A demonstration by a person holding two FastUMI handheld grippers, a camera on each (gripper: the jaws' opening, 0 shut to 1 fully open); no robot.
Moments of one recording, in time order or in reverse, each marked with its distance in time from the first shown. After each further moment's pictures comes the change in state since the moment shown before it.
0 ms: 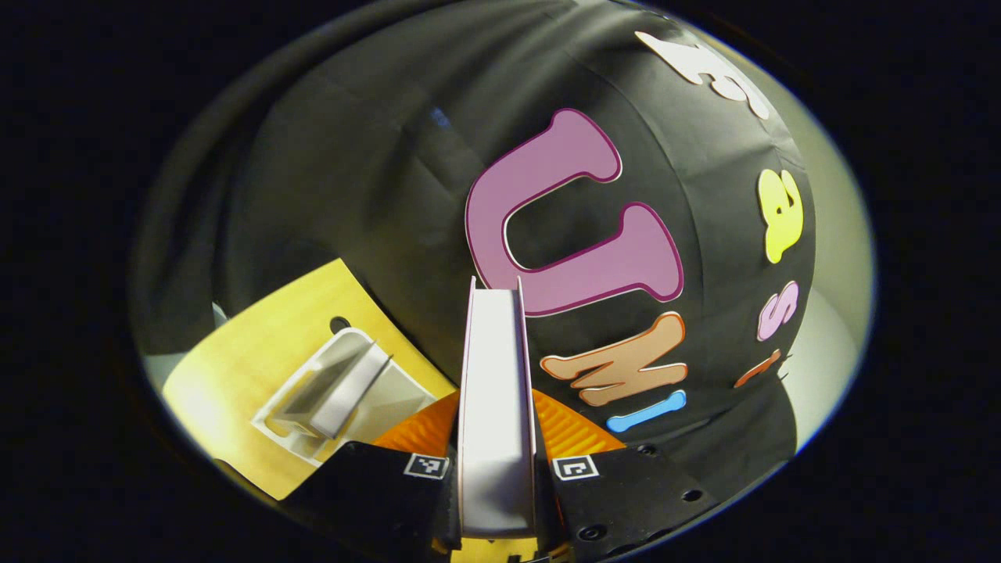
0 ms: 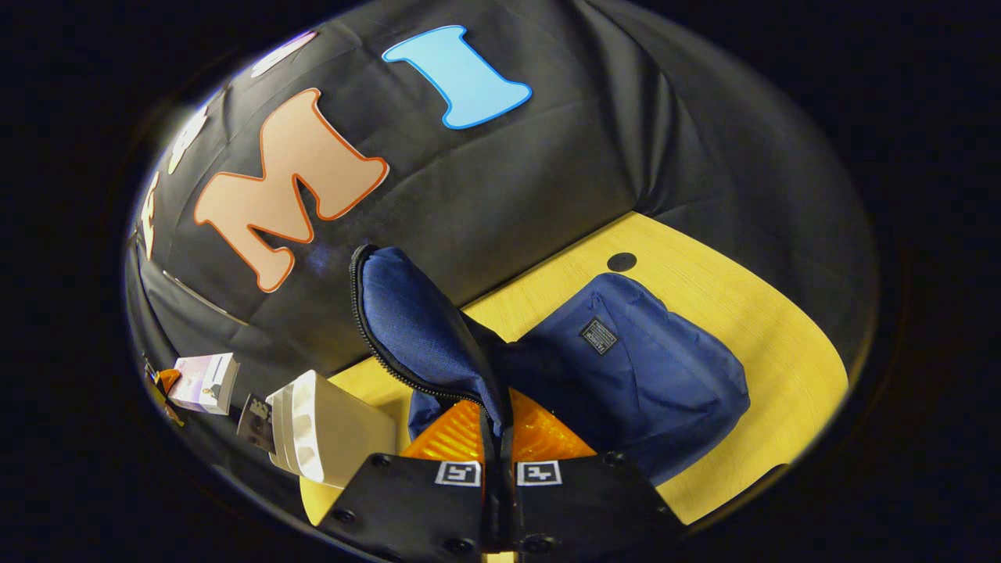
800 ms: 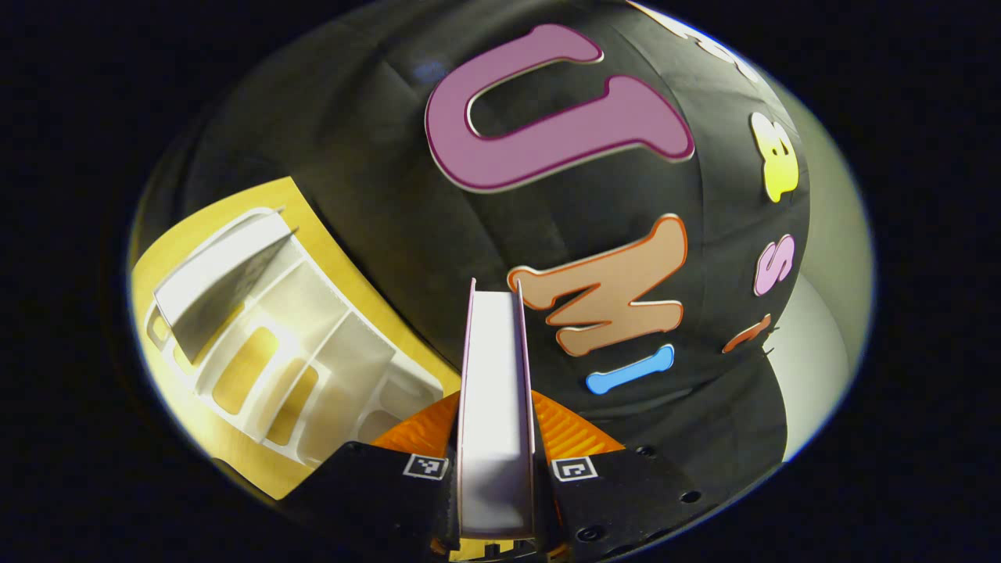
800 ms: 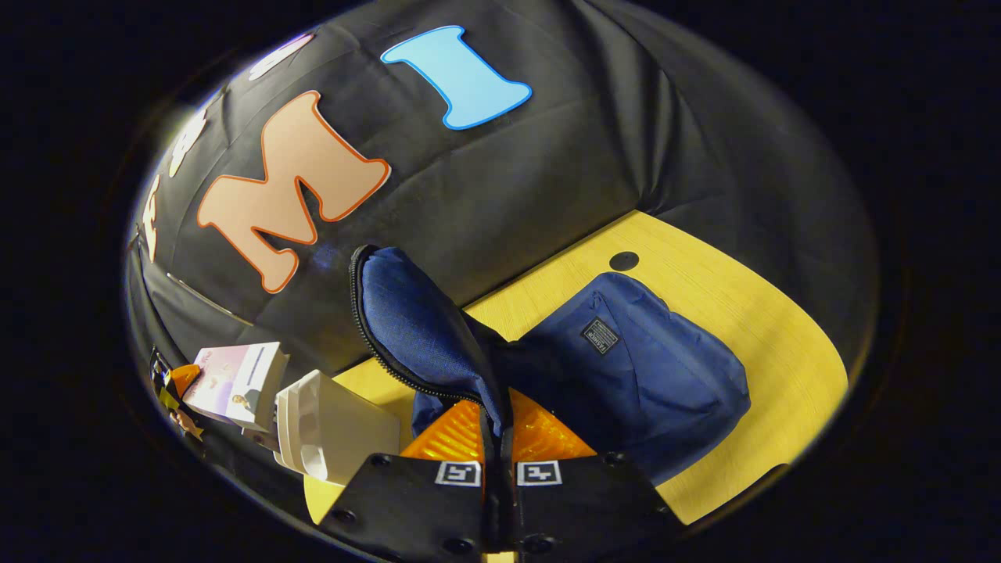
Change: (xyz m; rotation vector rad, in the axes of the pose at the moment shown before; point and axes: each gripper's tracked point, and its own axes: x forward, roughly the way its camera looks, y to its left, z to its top) left arm 0.079 -0.031 -0.158 -0.002 0.197 -0.080; right arm 0.000 0.000 0.001 0.003 0.004 0.016
